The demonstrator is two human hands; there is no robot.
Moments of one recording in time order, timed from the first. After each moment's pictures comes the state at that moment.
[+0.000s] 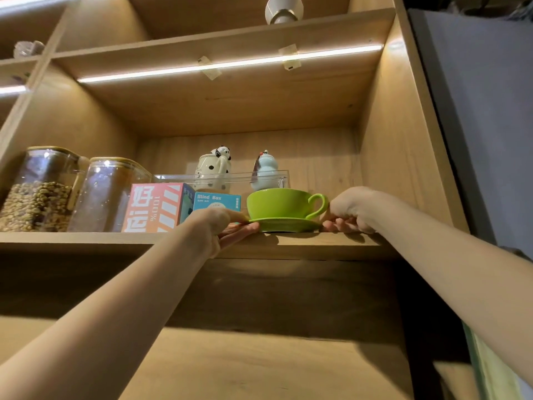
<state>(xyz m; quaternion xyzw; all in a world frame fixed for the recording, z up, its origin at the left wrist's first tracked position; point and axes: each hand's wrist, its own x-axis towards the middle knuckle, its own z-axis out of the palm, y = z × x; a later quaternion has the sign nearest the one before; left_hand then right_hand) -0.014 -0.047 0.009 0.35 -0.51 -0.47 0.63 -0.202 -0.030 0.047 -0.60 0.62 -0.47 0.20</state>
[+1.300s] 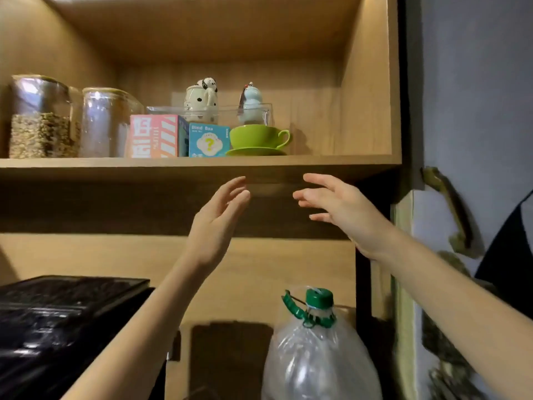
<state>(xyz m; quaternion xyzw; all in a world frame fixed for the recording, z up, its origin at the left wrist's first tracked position) -0.021 0.031 -0.135 0.26 -0.71 -0.17 0.63 -0.205 0.071 -0.105 -0.71 0.43 -0.54 0.16</state>
